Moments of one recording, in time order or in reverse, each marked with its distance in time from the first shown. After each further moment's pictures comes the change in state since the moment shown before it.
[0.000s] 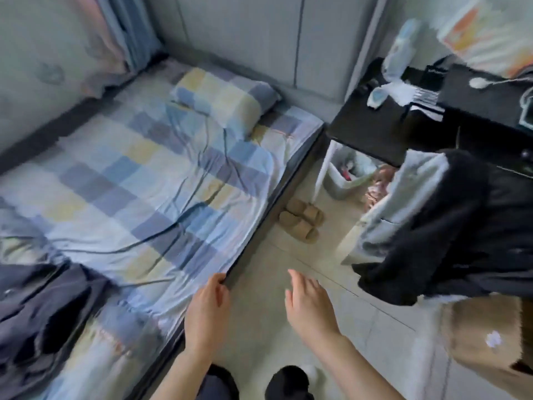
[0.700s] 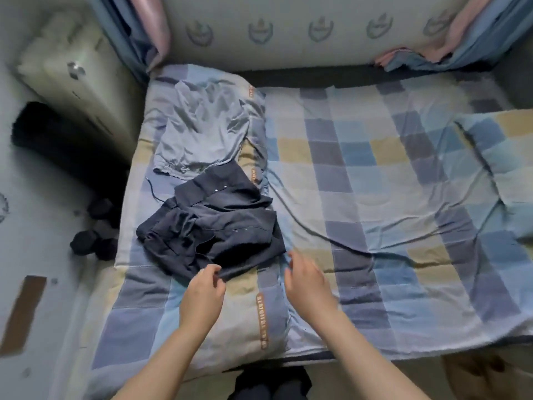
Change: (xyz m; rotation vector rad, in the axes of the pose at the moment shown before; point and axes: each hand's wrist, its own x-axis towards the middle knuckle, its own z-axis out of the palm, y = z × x) left_hand 0.083 -0.443 -0.235 -0.152 0.385 -0.741; right_hand 0.126 -0.497 0.270 -0.078 -0.534 -0.742
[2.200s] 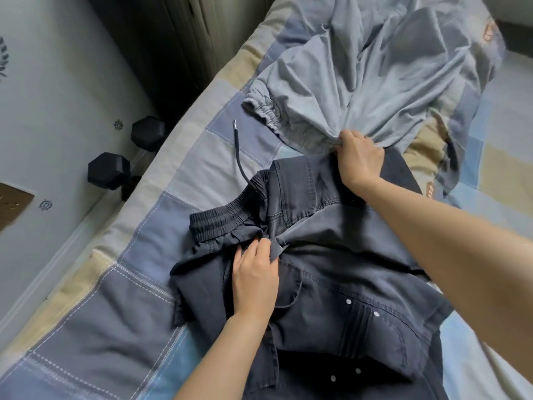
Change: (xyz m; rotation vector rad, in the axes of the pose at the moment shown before) left_hand 0.344 -0.200 0.187 0.037 0.610 -0.028; right_hand 0.573 -0.122 0.306 -0.363 0.315 -0.443
